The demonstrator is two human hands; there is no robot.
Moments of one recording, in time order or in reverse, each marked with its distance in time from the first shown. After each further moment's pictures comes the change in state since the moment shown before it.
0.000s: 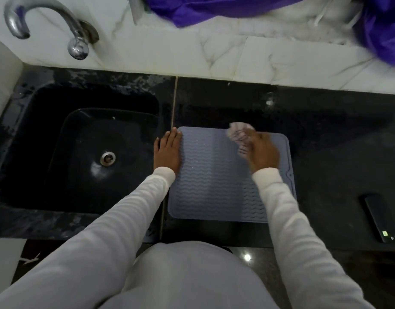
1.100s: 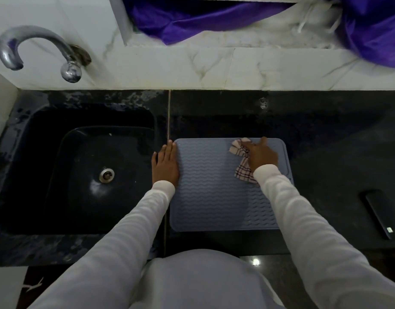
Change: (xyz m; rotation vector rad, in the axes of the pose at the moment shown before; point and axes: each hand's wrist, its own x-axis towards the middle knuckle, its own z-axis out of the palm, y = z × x) left_hand -0.001 0.001 -0.001 0.029 -0.008 -0.012; right_hand 0.036 0.030 0.021 -0.302 -0.222 0.106
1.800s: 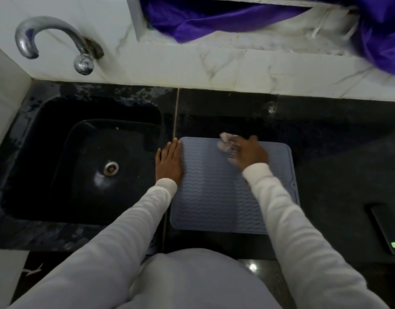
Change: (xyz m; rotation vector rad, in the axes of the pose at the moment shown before) left_hand -0.002 0.000 0.002 -0.074 0.037 -0.029; right_hand -0.009 -0.050 -0.025 0.260 -0.016 -0.044
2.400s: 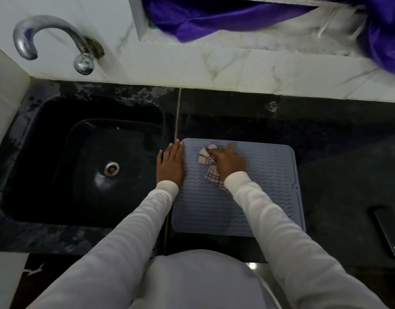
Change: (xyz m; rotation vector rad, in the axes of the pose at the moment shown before) left_hand 0.001 -0.002 0.002 0.022 -0.005 0.022; right_hand -0.005 -0.037 0.052 -0.208 -0.100 -0.190
